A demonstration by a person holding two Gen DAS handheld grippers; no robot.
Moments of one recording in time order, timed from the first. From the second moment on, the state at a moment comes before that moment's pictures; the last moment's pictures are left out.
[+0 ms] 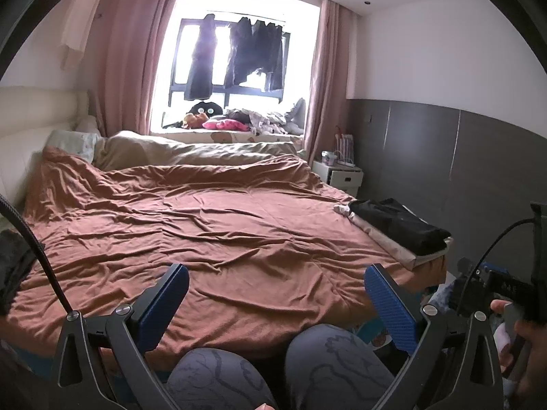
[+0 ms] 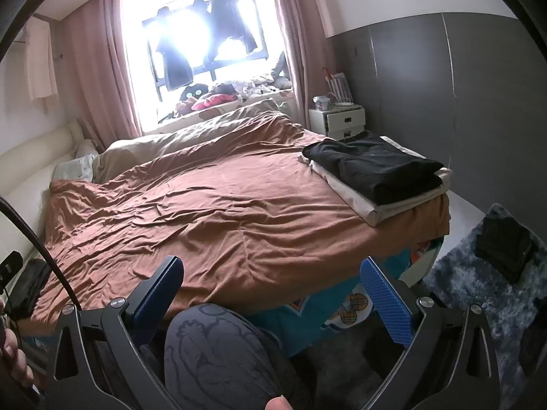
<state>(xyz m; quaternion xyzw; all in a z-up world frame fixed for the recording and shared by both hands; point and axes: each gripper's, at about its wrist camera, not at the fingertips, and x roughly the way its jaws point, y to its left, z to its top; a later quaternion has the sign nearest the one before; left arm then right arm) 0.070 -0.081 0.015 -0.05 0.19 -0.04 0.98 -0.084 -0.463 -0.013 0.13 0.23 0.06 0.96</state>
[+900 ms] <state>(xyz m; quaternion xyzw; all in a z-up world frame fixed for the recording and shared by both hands) 0.073 -0.083 0.011 -0.04 0.20 -0.03 0.98 -0.082 -0.464 -0.012 0.13 0.23 0.06 0.96</state>
